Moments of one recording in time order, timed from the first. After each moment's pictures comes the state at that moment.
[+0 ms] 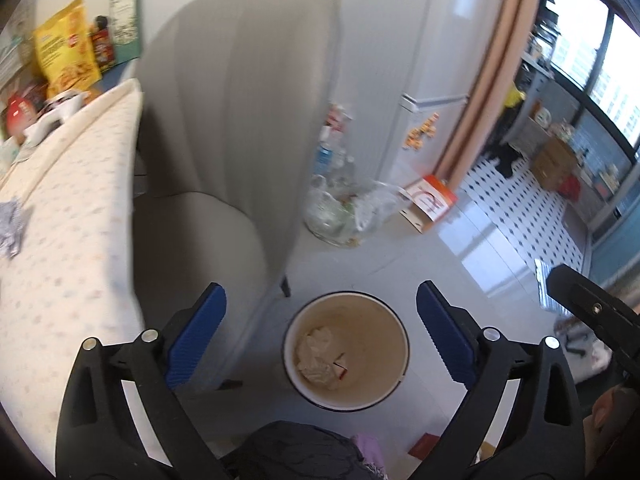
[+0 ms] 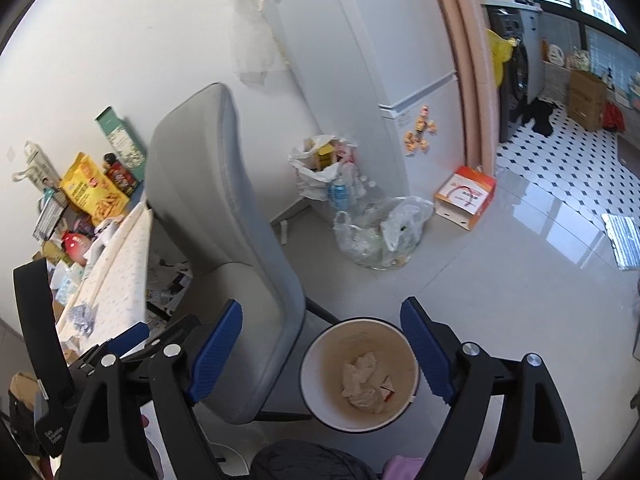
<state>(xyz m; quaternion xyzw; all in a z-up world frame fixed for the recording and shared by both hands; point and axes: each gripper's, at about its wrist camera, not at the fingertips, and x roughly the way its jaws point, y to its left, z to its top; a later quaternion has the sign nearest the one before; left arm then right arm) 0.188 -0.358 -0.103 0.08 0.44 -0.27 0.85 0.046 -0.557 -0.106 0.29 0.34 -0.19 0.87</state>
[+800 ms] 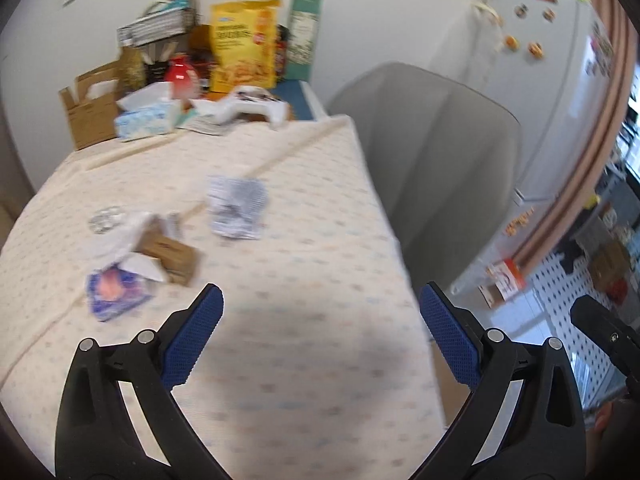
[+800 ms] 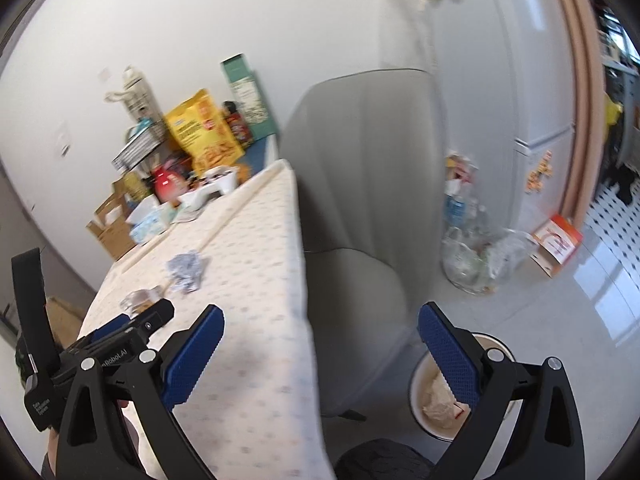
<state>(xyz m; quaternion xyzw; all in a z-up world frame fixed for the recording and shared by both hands) 0.221 -0.114 -0.042 -0.01 0.38 -0.11 0.92 0.127 -0.368 -0.040 0.21 0.33 -0.04 0.92</state>
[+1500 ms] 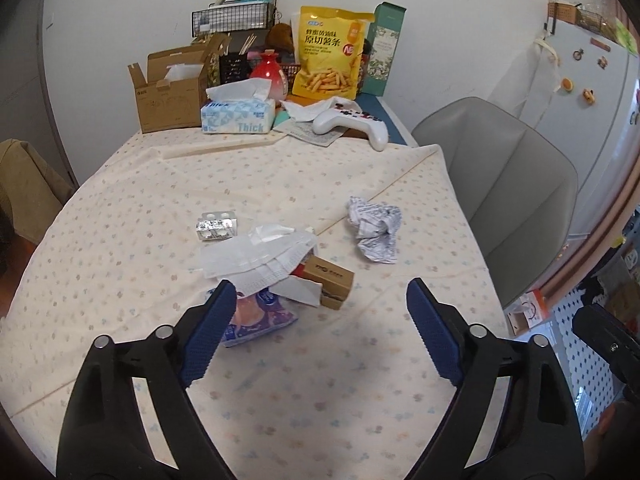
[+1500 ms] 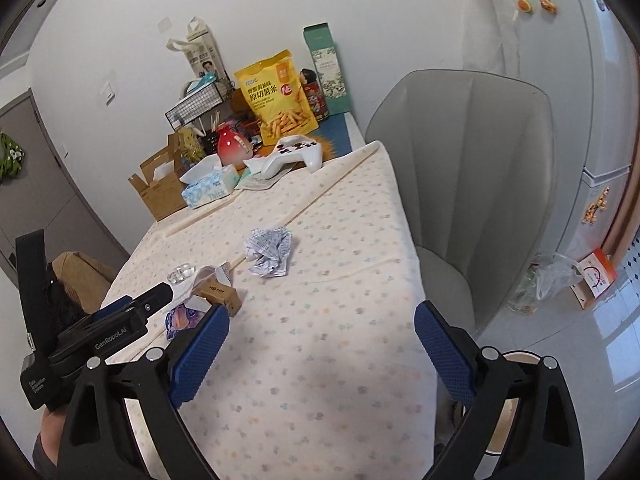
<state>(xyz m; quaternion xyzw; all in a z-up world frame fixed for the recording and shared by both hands) 0.246 0.009 -0.033 -0.04 0.38 -0.04 0.92 0.186 -0.253 -0.025 0.16 0.36 0.05 0.92</state>
